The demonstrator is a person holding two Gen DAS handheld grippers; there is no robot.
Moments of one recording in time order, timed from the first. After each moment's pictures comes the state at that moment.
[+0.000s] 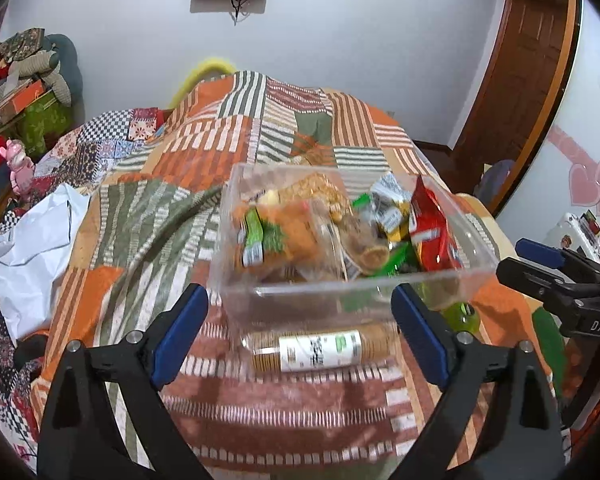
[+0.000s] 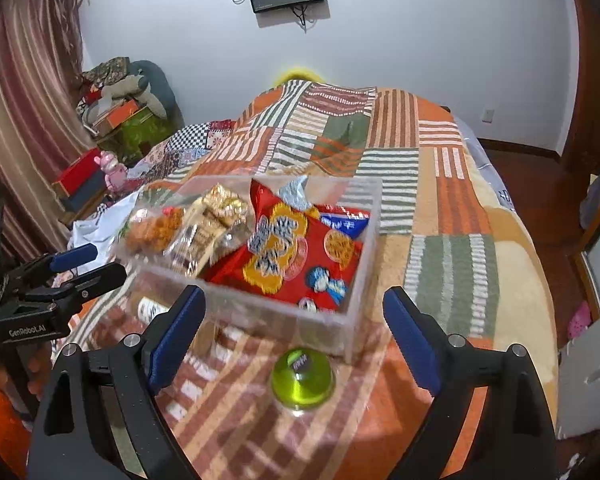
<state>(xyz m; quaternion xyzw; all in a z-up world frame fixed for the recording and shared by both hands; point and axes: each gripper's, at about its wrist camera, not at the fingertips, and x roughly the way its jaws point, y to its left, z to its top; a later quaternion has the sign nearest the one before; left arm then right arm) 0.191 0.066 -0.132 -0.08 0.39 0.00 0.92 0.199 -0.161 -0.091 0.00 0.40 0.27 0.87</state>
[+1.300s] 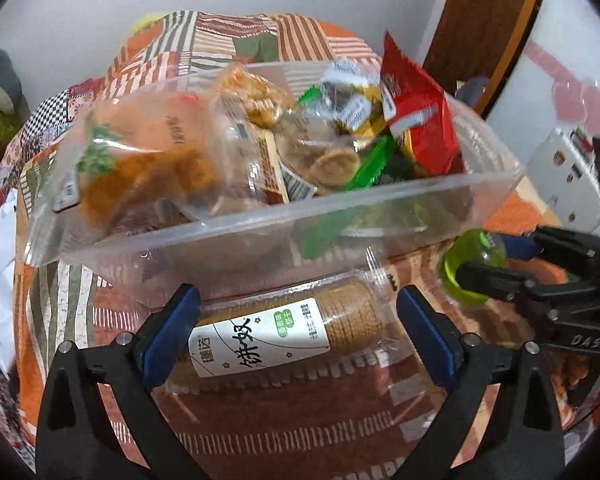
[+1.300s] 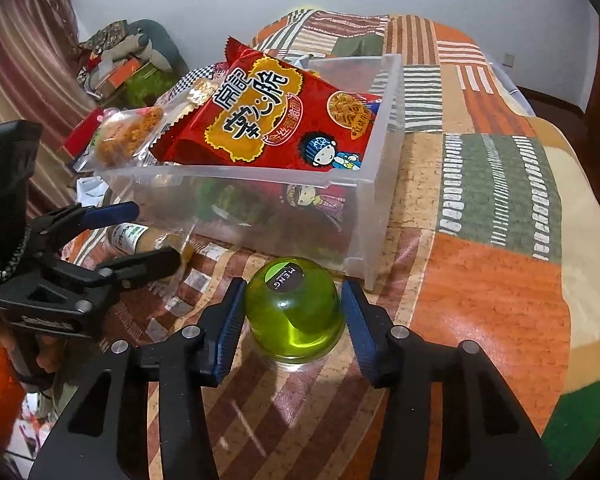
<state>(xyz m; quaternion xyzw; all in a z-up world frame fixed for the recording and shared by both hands) 0.239 0.021 -0.202 0.00 0.49 -0.09 0.87 0.198 -0.154 -0.156 0.01 0.49 0.30 0.82</state>
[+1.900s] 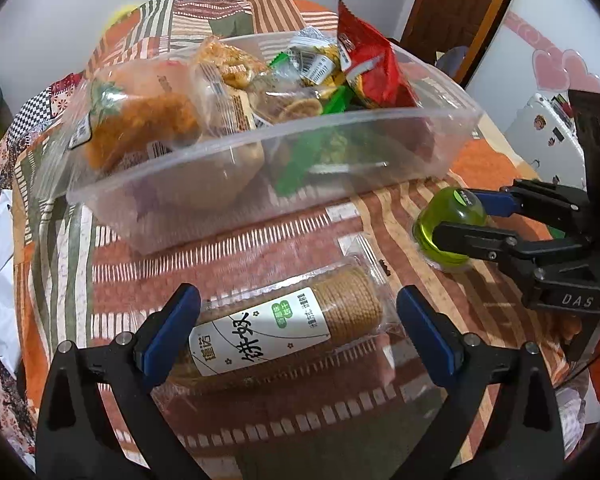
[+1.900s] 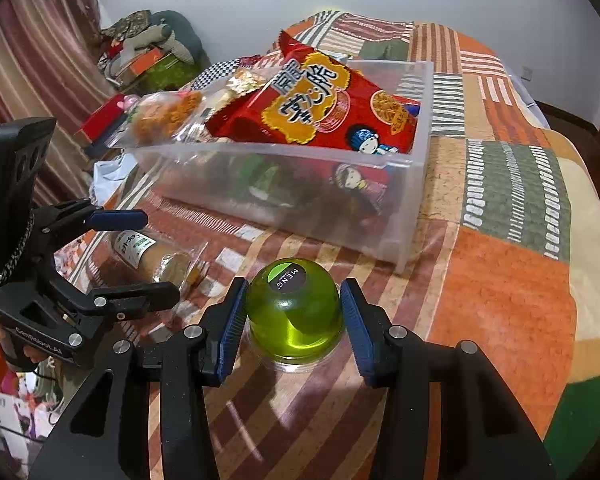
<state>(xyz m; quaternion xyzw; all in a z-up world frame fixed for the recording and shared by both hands) 0.198 0.018 -0.197 0.01 0.52 -0.12 0.84 0.183 -0.149 -0.151 -0.01 0.48 0.33 0.81</state>
